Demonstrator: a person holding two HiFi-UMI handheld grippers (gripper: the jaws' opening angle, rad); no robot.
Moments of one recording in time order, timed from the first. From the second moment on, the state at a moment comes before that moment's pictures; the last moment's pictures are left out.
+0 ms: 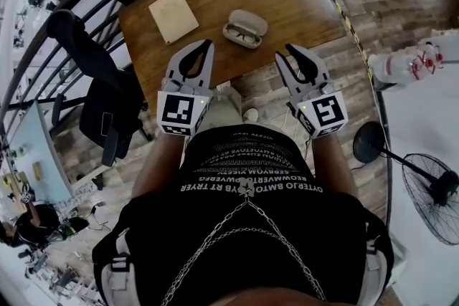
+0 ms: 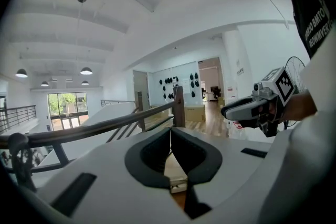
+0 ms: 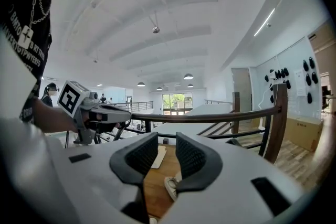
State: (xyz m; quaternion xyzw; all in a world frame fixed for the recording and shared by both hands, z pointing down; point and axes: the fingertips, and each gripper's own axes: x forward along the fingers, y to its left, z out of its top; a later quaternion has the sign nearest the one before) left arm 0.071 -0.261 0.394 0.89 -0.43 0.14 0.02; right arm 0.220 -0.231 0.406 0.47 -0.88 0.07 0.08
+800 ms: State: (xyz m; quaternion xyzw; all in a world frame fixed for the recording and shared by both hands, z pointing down) left arm 0.060 -0.340 0.386 0.90 -0.41 0.14 0.01; right arm 0.188 -0.304 0.456 0.46 -0.87 0.11 0.12
